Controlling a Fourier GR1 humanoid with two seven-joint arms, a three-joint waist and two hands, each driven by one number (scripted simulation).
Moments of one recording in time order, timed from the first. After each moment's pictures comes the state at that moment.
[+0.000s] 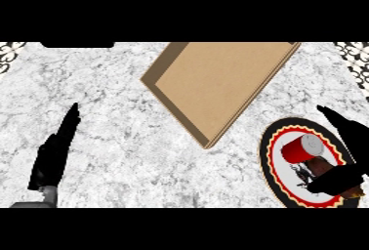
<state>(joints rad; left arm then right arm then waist) 0.00 0.31 -0.08 -1.56 -0.07 0.18 0.12 -0.12 -0.64 0.16 -1.91 0.31 0.35 0.92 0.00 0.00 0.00</state>
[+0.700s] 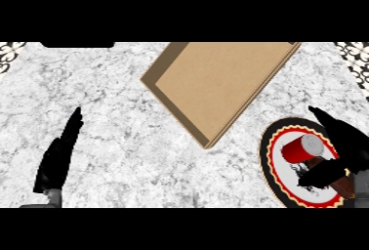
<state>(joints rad) 0.02 0.24 -0.03 -1.52 -0.13 0.13 0.06 -0.13 -0.48 0.11 -1.82 0.48 0.41 0.84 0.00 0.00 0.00</state>
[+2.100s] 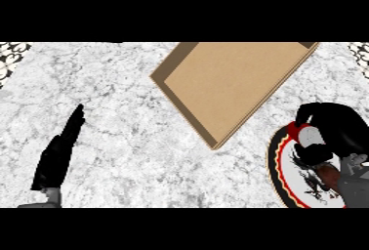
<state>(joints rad) 0.01 0.20 0.01 -1.56 -0.18 0.05 0.07 -0.23 -0.48 0.16 -1.72 0.84 0.38 0.51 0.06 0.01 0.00</state>
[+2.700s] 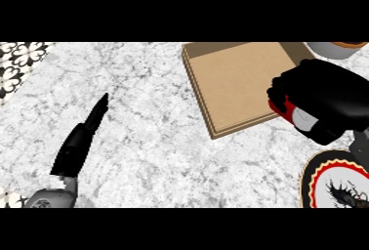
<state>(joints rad) -0.08 0.19 -0.09 -1.58 -0.19 -0.02 0.06 -0.64 -0.72 0.38 -1.73 0.81 0.56 -0.08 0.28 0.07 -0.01</state>
